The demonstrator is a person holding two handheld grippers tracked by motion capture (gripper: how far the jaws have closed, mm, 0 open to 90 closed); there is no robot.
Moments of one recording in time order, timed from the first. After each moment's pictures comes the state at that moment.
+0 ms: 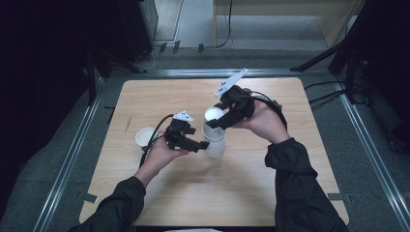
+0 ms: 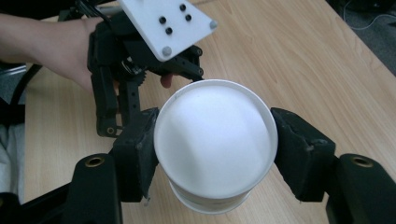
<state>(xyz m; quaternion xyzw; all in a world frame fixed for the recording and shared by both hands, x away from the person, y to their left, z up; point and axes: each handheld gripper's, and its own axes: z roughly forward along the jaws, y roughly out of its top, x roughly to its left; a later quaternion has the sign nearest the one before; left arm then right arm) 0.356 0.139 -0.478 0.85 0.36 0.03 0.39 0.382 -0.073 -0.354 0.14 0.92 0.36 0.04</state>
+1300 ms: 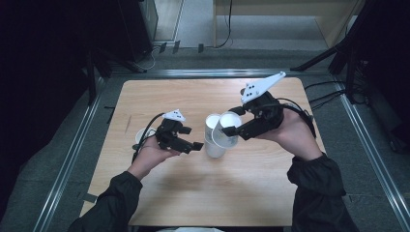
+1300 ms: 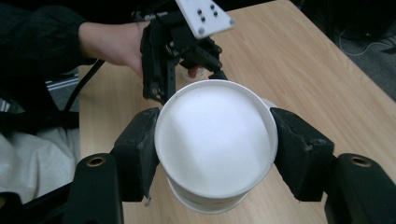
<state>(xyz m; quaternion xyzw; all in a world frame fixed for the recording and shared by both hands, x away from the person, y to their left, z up) 0.338 0.159 -0.451 0.85 0.32 0.02 0.42 0.326 -0.124 -0.315 0.14 0.90 0.42 0.04</state>
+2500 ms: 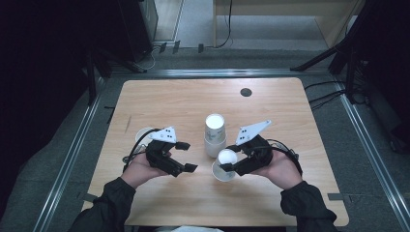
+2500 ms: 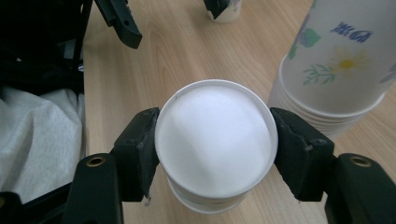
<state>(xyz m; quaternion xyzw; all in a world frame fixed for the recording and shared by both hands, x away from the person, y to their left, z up) 0.287 0.171 -0.450 0.87 0.23 -0.01 0.44 0.295 -0.122 -0.427 0.15 0.90 0.40 -0.01</state>
